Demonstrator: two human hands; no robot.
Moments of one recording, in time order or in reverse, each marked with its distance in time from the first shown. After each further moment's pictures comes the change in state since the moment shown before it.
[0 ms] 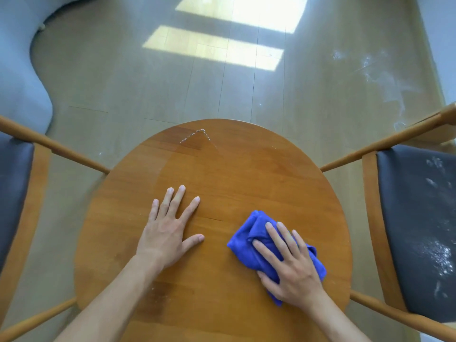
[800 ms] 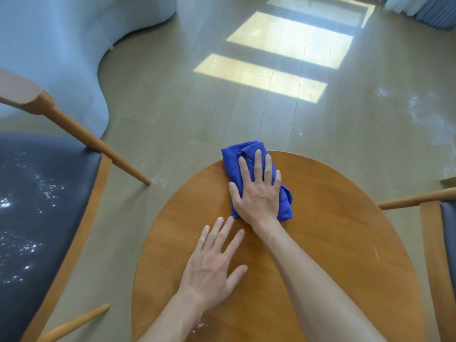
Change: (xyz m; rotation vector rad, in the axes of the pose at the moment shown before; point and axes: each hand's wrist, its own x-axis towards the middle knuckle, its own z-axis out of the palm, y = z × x) left_hand -0.020 -0.030 -0.006 -0.230 0.169 0.083; right_hand 0.288 -0.092 0.053 -0.032 0.031 0.310
